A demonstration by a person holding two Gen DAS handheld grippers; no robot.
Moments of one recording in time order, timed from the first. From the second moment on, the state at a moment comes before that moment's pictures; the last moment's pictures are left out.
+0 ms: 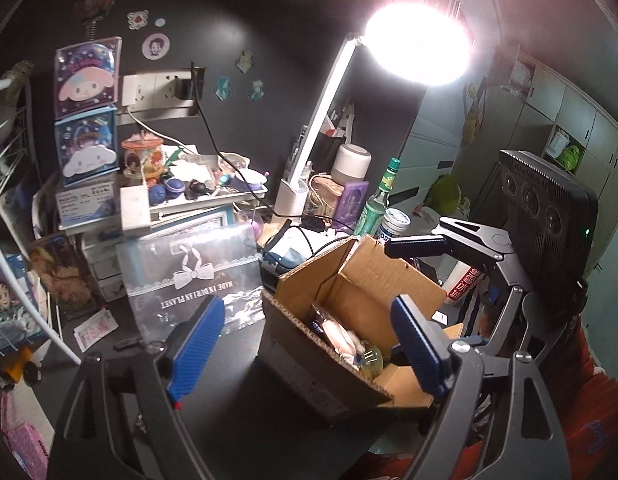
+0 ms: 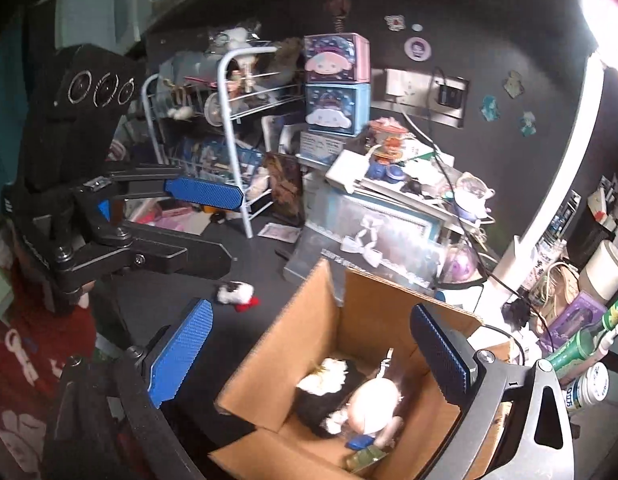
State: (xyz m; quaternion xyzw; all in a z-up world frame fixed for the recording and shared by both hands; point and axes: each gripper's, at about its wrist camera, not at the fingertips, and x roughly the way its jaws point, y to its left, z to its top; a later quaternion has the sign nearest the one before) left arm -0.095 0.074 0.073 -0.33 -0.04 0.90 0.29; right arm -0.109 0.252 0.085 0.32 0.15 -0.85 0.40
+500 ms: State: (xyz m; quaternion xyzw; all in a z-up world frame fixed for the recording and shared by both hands) left arm -0.033 -0.048 0.025 -0.30 -0.07 0.94 0.17; right arm -0.051 0.123 0.034 0.32 0.15 -0.80 0.48
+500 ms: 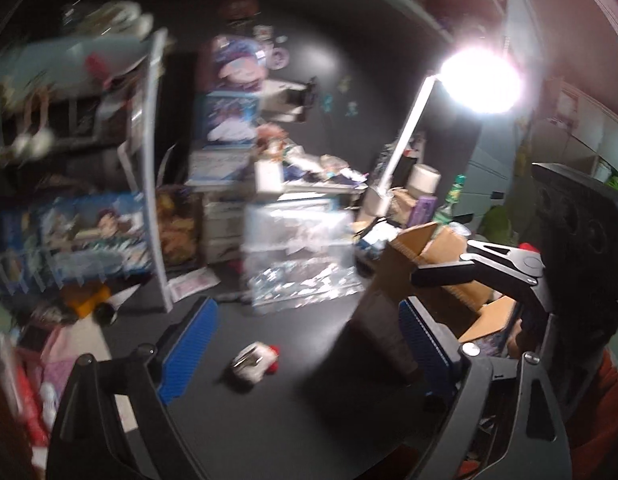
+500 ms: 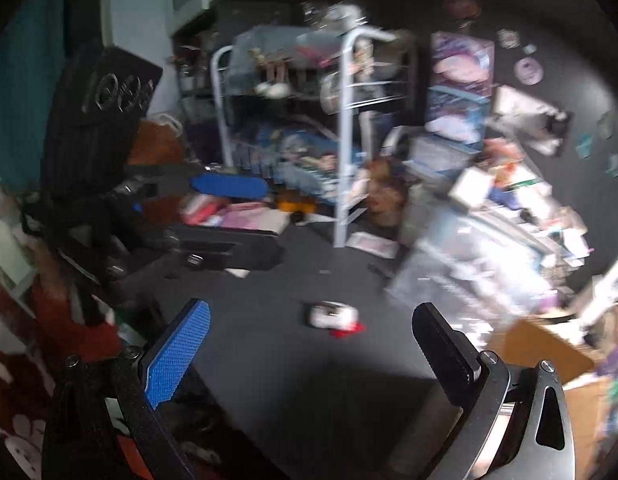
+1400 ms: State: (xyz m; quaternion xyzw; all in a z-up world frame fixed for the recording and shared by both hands) left arm -0.058 -0.102 -0.113 -0.39 -0.16 0.90 0.09; right arm -0.137 0.049 -0.135 0.41 0.17 -0.81 0.39
